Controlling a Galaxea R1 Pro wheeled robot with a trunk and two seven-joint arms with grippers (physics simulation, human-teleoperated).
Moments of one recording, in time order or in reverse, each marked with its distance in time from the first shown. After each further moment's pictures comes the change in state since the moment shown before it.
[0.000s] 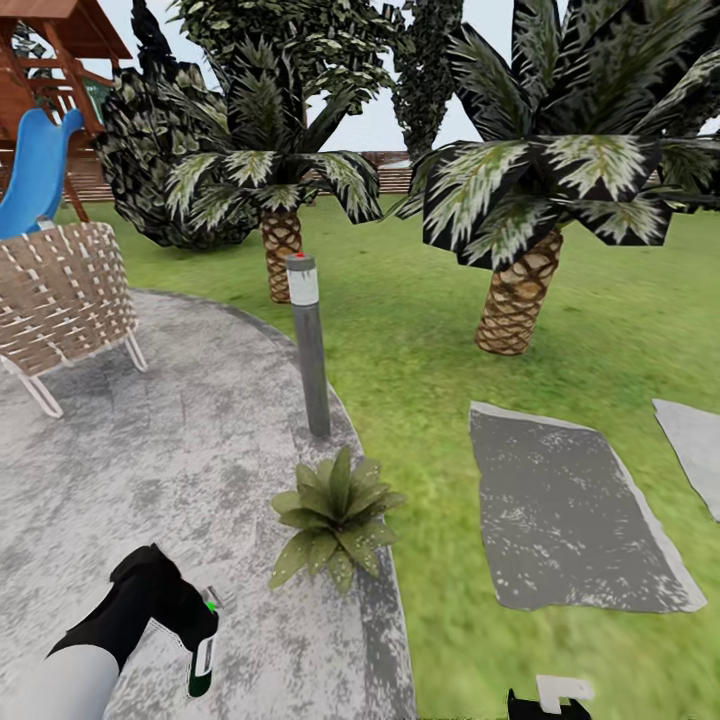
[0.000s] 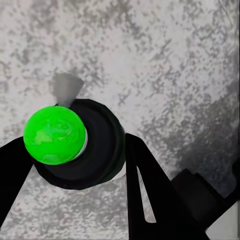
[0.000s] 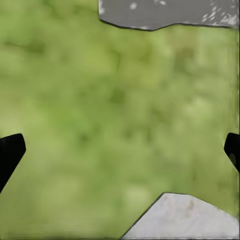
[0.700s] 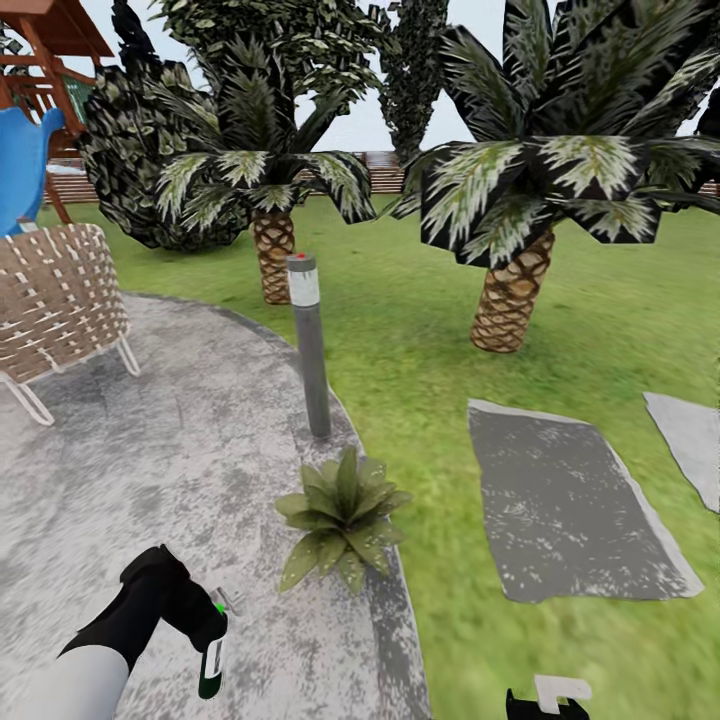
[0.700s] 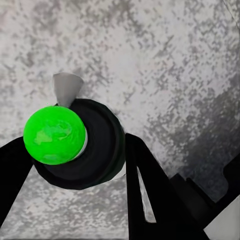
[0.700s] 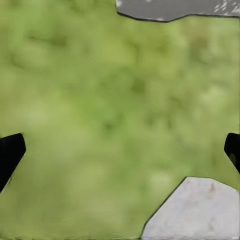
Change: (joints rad) left arm 0.001 -0.028 0.001 0.001 -0.009 0.003 -0.004; right arm 0.000 0.004 0.000 0.000 0.001 0.001 0.002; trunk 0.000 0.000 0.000
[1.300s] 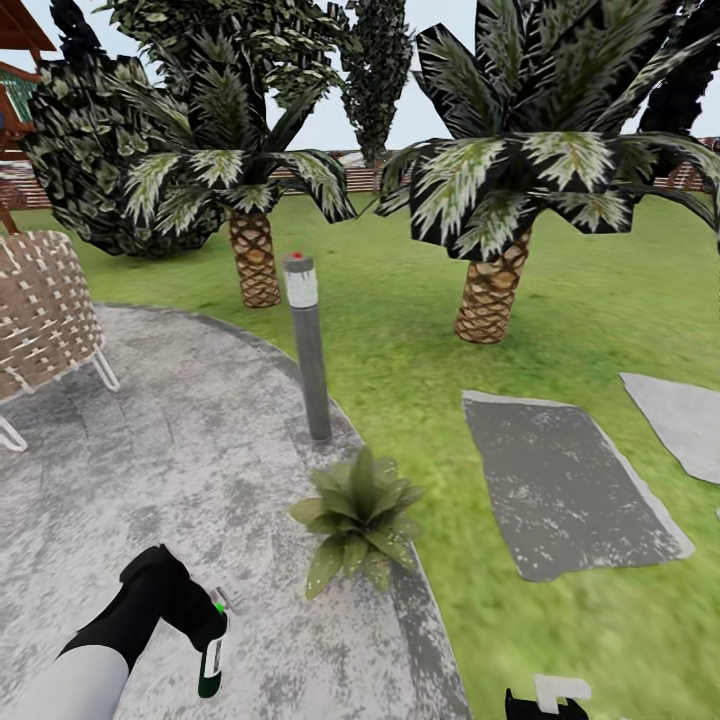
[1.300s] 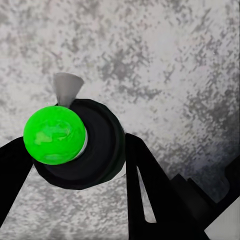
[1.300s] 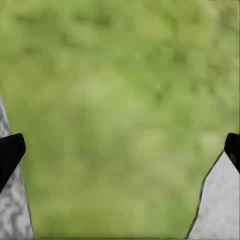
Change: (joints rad) left arm 0.000 0.000 0.002 -0.001 -0.001 0.000 0.003; right arm 0.000 0.003 -0.001 -0.001 -0.003 0.000 0.000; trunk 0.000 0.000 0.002
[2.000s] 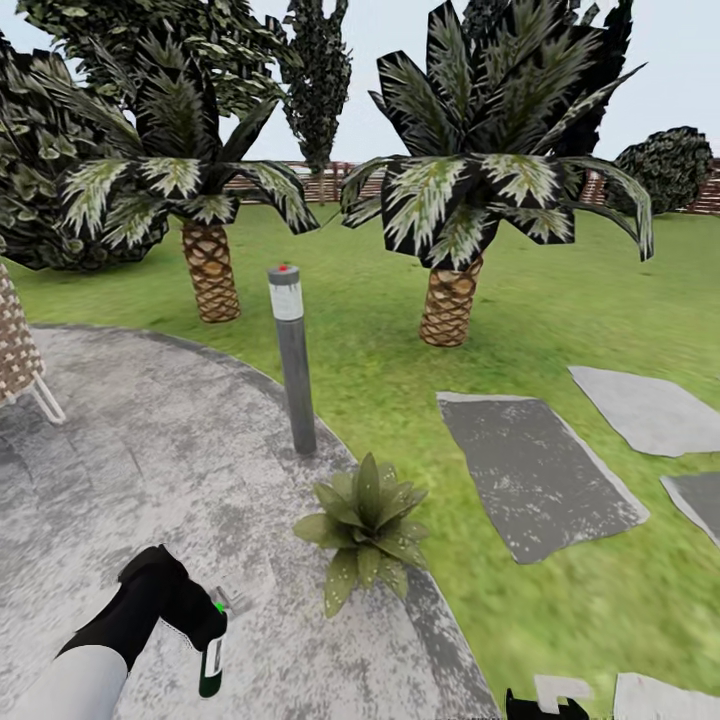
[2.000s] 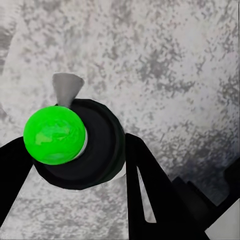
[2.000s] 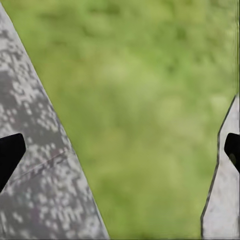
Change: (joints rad) left arm 0.000 0.003 0.001 0.000 0.010 -0.002 0.000; right arm 0.000 -0.002 0.000 0.001 0.001 0.001 -0.001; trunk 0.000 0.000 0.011
